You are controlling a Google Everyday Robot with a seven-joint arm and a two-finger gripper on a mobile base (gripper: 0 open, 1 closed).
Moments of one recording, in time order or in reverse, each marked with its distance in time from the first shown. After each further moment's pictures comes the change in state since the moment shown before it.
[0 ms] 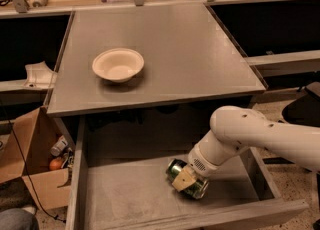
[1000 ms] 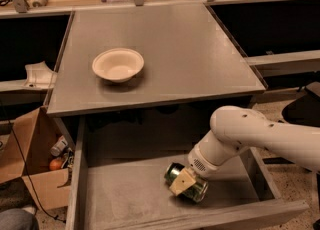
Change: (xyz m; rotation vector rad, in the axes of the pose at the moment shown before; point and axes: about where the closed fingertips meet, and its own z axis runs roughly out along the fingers) arm 0.000 0.000 0.000 0.000 0.000 0.000
